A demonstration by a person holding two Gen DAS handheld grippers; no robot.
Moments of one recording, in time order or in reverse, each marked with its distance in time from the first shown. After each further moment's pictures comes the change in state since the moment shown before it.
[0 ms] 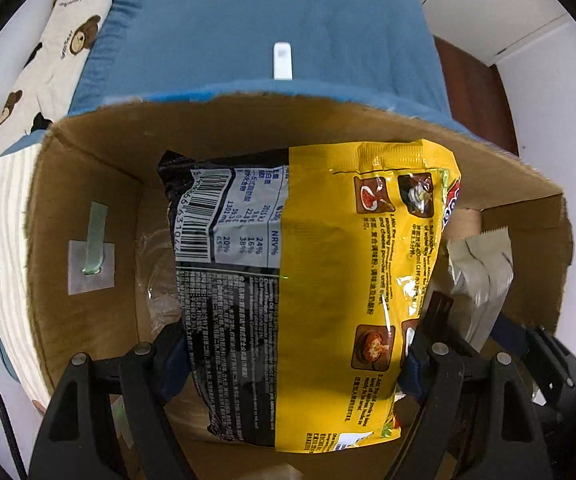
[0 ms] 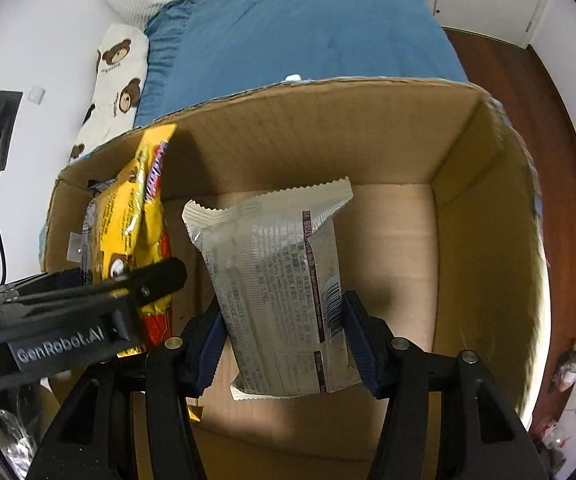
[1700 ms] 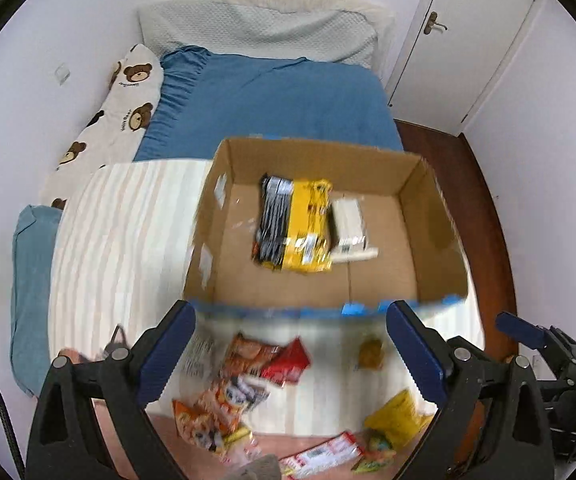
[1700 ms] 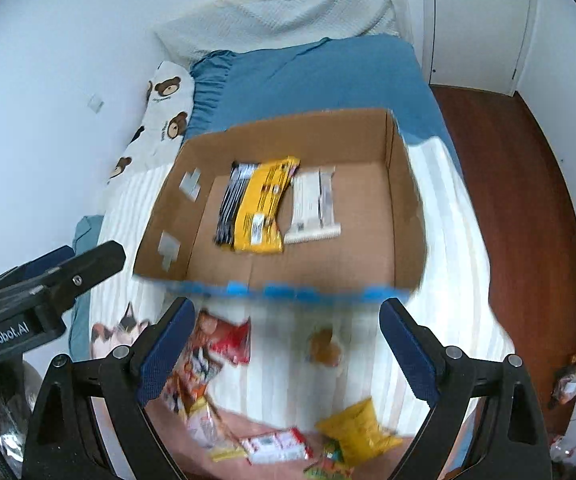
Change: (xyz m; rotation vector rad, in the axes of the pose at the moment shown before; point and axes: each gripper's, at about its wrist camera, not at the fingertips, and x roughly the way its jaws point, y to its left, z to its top) left arm -0.174 0.014 -0.238 0.046 -0.464 0.032; right arm -0.175 0.016 -0.226 -0.067 -0.259 0.024
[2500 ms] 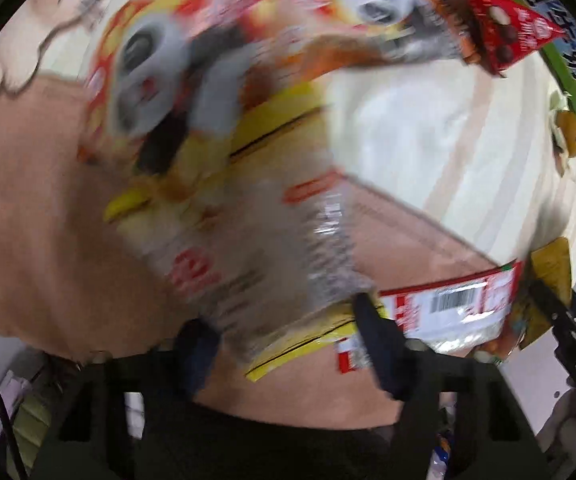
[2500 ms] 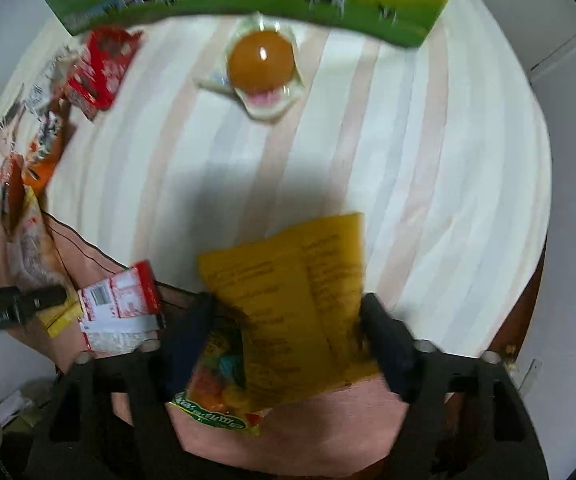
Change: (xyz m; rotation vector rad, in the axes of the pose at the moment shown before) left arm 0.196 0.063 -0.256 -0.368 0.550 -0.034; right arm 0.157 -0.057 -0.174 -0.209 0.350 -0.220
